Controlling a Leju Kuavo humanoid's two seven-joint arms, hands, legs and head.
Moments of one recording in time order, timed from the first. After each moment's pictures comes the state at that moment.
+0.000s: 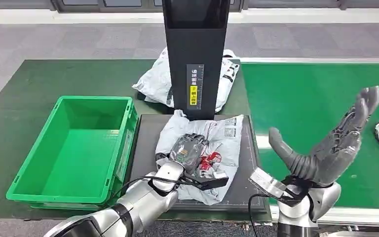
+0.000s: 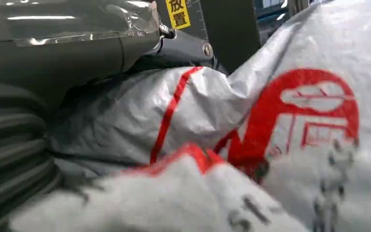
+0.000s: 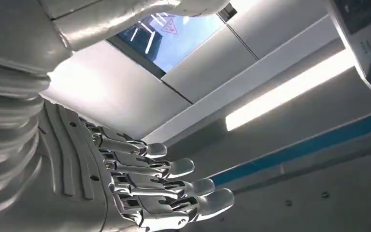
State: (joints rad) left arm -0.68 -0.35 -0.76 -0.32 -1.27 0.38 0.15; right arm -0.12 0.30 -0.04 -1.75 0.86 -0.70 -0.70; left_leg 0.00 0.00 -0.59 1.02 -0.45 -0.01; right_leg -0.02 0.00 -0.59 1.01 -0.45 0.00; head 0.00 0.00
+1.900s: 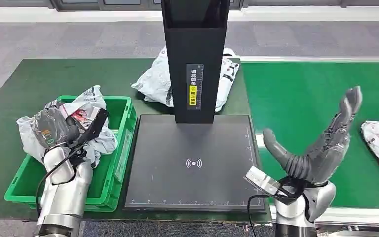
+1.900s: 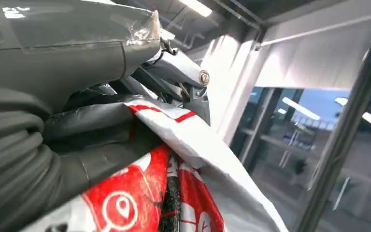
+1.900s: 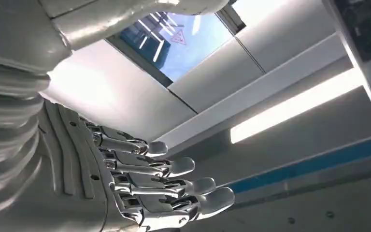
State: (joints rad) left arm -0.40 -0.11 0.20 -1.11 -1.52 0.70 0.16; right arm -0.11 0.30 -0.04 -1.71 0.90 -0.70 -0.68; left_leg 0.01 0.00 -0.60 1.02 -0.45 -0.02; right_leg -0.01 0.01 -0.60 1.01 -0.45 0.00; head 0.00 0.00
